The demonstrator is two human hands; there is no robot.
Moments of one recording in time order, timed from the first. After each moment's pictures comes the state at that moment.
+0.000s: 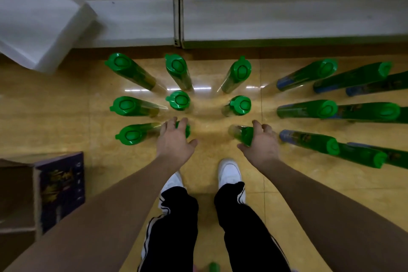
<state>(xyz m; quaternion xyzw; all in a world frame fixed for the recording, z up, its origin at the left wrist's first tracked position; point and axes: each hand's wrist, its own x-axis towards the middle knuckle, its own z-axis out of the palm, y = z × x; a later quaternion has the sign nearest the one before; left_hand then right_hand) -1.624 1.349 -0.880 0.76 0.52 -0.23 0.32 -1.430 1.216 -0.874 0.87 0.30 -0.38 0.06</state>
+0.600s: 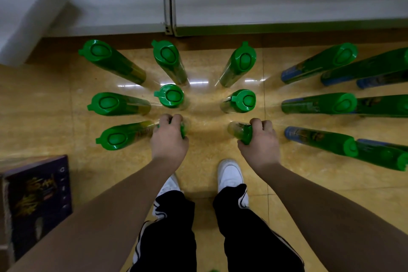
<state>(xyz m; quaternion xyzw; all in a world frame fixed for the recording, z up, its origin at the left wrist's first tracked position) -1.622 1.348 -0.943 0.78 0.55 -0.17 0.26 -1.438 1.207 -0.940 0.89 0.33 -0.31 -0.02</state>
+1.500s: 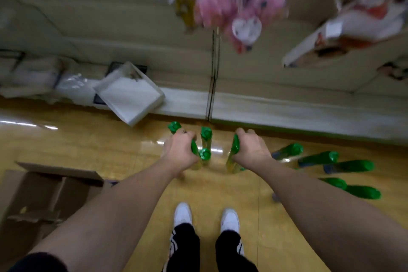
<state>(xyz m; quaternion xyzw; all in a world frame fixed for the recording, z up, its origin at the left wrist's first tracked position) -1.637 1.421 -0.554 0.81 0.52 -0.10 0.25 -1.437 1.338 -0.560 0.80 0.51 -0.31 0.01</state>
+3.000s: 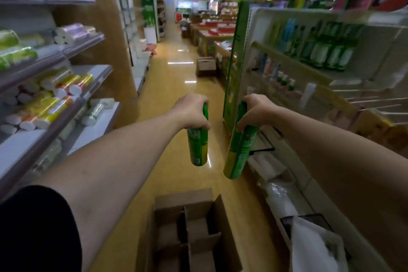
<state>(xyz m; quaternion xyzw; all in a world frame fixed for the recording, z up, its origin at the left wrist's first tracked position) -2.242 1.402 -0.088 0.45 0.88 0.17 0.04 -2.106 1.561 -0.073 0.31 0.92 -0.22 -0.01</state>
